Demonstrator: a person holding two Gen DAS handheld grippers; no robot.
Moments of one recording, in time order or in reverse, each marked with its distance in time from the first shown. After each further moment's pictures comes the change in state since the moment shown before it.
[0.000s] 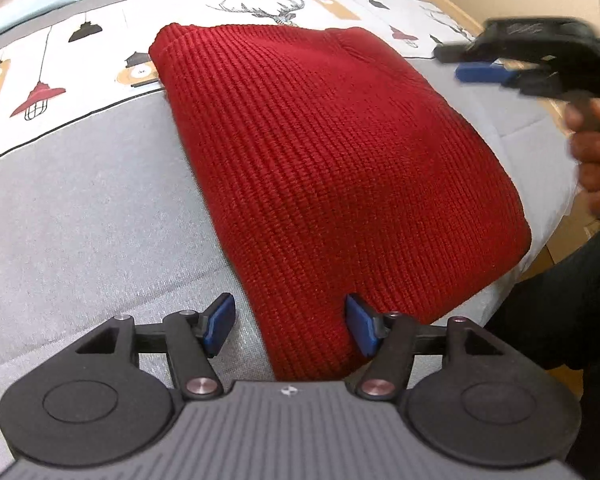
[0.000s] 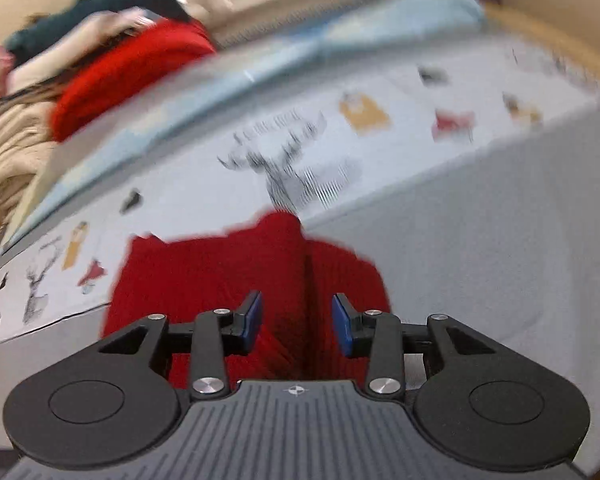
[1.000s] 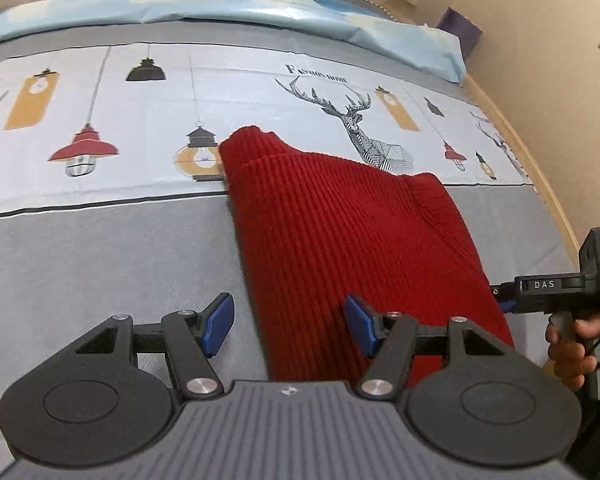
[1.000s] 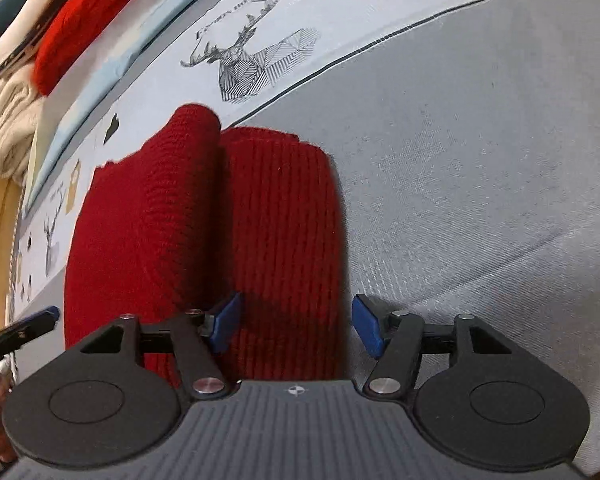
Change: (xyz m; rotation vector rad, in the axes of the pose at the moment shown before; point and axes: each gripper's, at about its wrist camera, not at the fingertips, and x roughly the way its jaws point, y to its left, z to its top) left arm -0.009 0.075 0.078 -0.235 -0.153 -0.023; right arm 0.067 -0.097 -0.002 0.189 0.402 0.127
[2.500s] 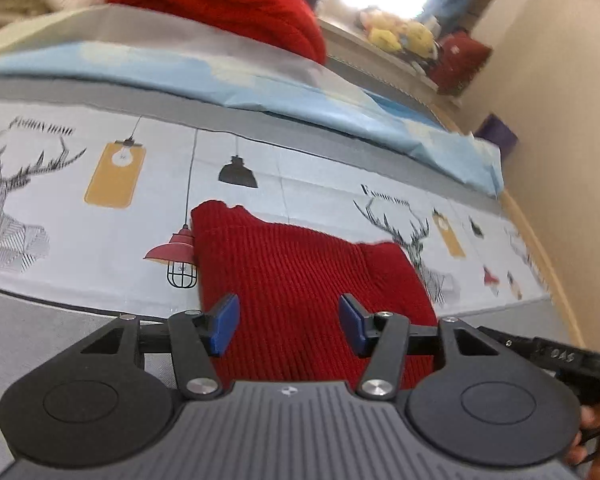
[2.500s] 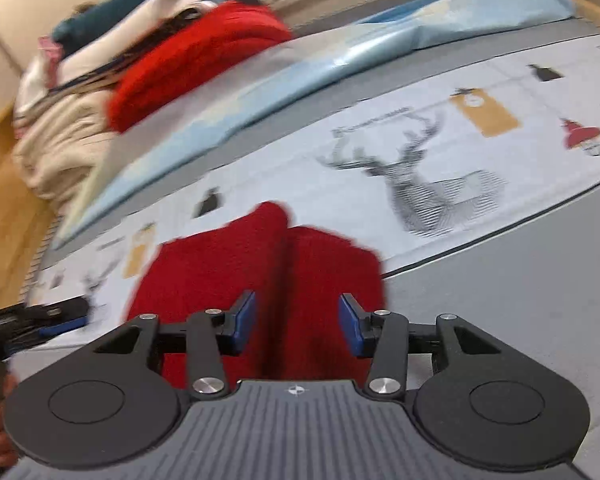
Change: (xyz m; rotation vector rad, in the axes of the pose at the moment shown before) left arm -0.051 0.081 0.053 -0.138 -0.232 0.060; right arm 0.022 0.154 0.018 -0.222 -0.304 0.076
